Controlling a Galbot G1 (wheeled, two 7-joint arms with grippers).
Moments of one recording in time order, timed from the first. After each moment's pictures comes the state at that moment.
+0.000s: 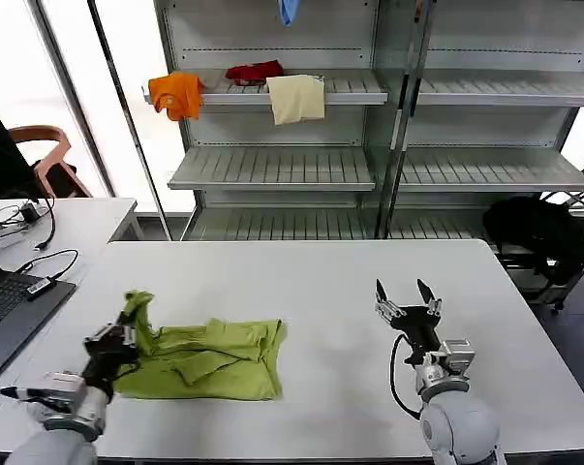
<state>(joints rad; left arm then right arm) 1.44 -1.31 -0.72 -2.17 -0.14 0.38 0.11 -1.25 1.41 0.51 2.06 0.22 -0.34 0.05</state>
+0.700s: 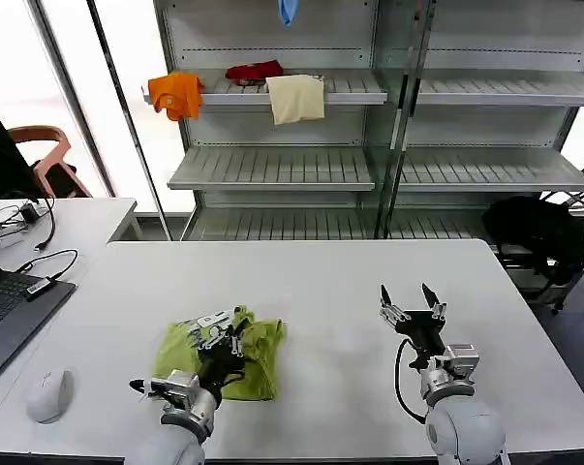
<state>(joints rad) 1.36 -1.40 -0.33 -2.11 -0.14 0.46 -0.03 -1.26 1.41 0.52 2.05 0.22 -0.34 0.04</state>
